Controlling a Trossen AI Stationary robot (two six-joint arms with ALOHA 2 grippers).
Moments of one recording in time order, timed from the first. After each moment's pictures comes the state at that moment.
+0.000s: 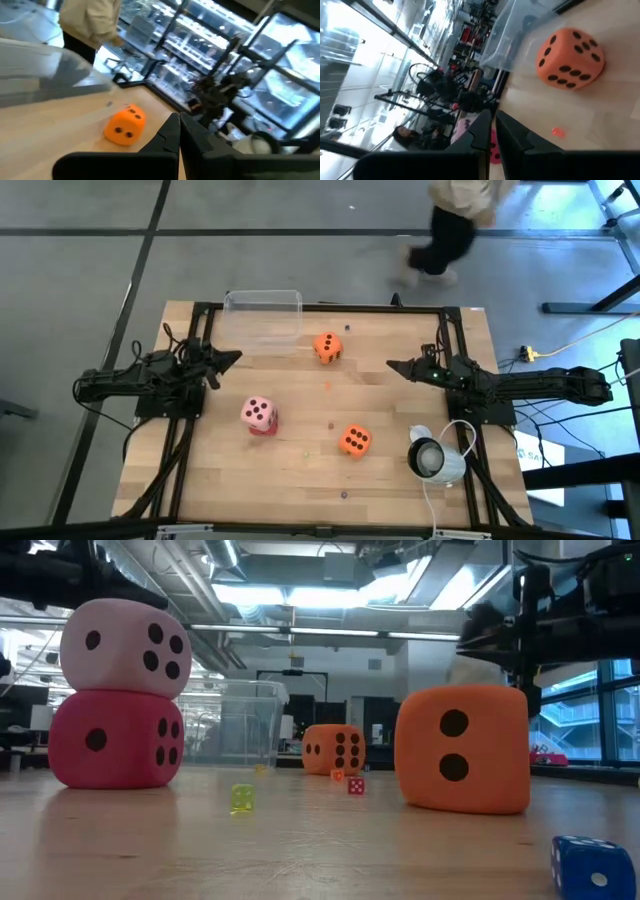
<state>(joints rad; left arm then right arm) 0.07 0.03 0.22 -0.12 -0.40 -0.54 -0.16 0.69 0.02 0.67 0.11 1.19</state>
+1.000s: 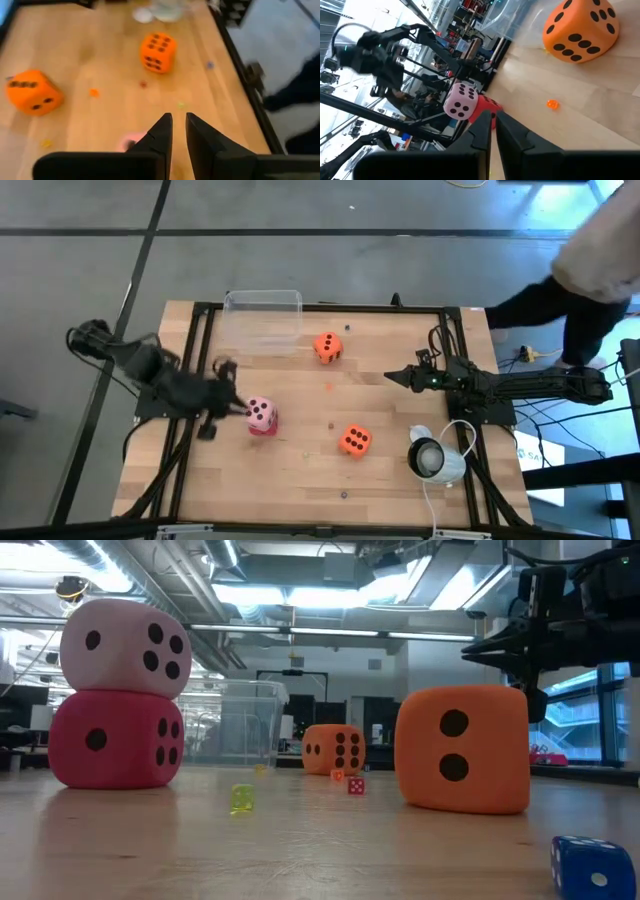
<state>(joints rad) -0.44 0.97 1.23 -0.94 -0.22 -0.24 -0.14 0.70 0.02 0.61 -0.04 1.08</state>
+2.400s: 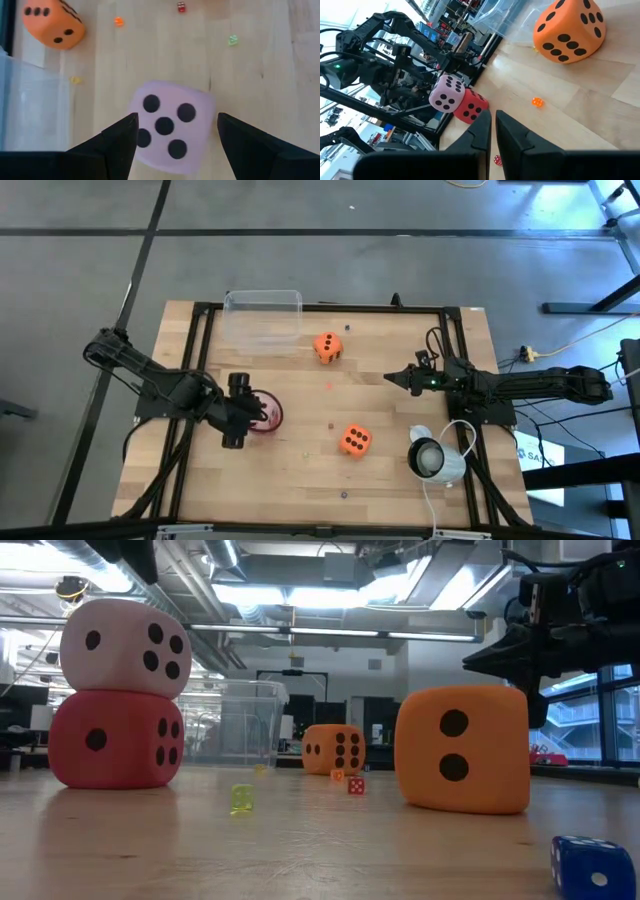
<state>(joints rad) -0.45 1.21 1.23 -1.12 -0.37 -0.35 -0.14 0.70 0.02 0.56 -0.04 0.98</state>
